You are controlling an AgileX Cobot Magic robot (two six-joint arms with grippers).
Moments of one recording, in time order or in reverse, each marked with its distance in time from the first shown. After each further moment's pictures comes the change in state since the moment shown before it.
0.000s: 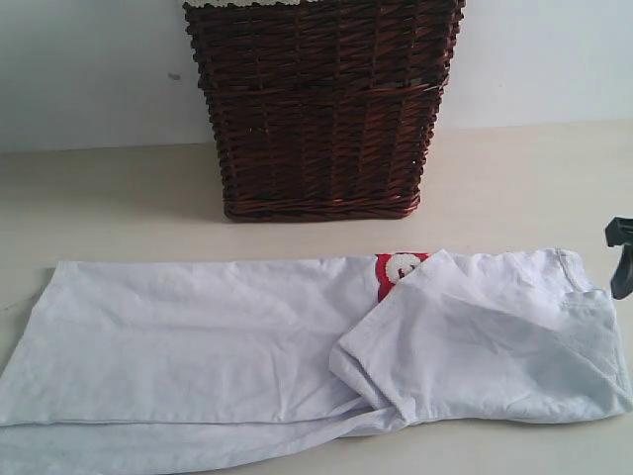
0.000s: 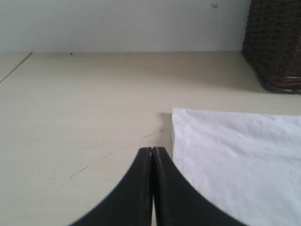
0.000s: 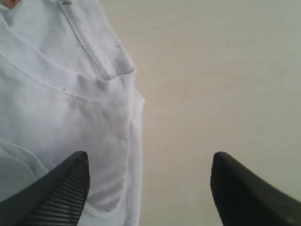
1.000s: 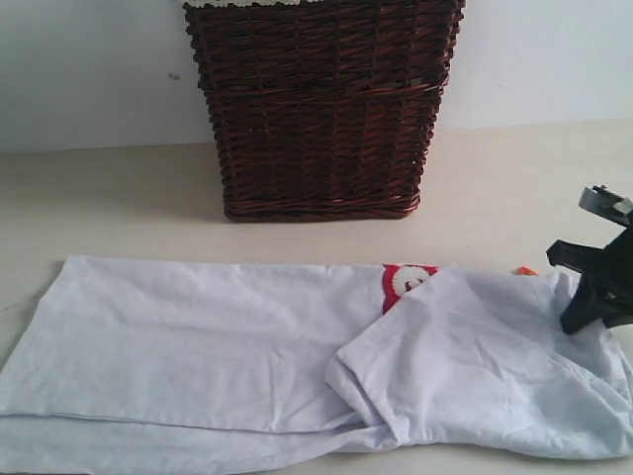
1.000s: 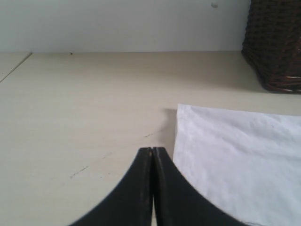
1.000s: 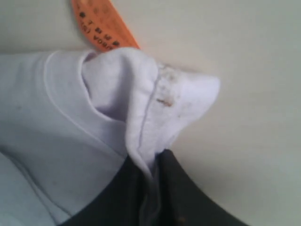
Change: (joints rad) left arm 0.000 0.000 0.000 0.000 0.000 0.000; right arm -0.001 0.305 -0.098 0.280 0.099 -0.252
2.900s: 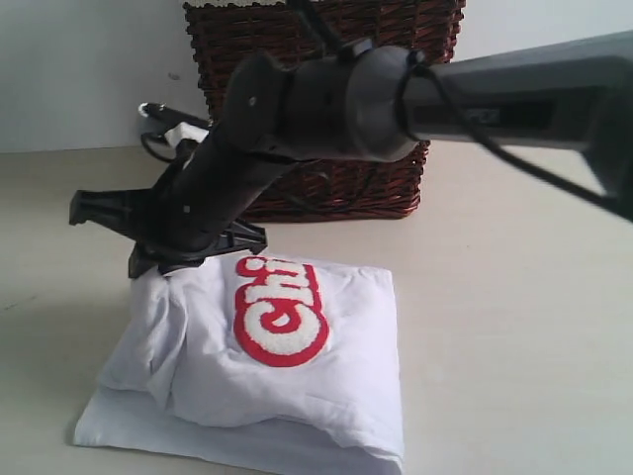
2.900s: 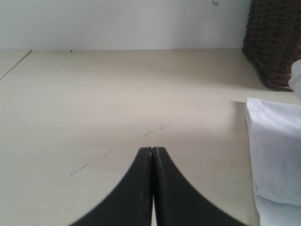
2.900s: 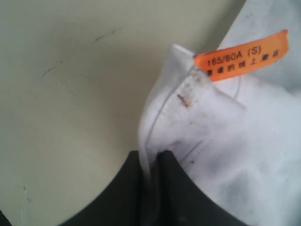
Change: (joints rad) left arm 0.000 0.000 0.000 0.000 0.007 0.000; right arm 1.041 0.142 -0.618 0.104 -0.221 0.540
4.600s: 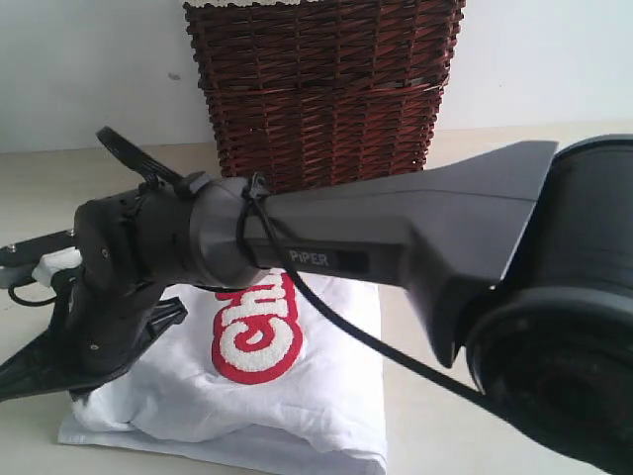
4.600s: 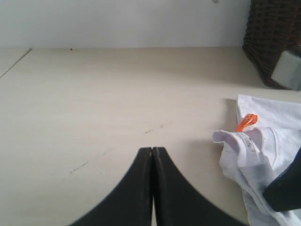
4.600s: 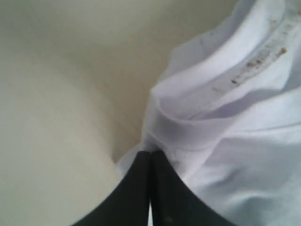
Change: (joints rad) left arm 0.000 0.000 0.000 0.000 0.007 0.000; right arm 0.216 0.184 -0.124 -0.258 0.031 -0.068
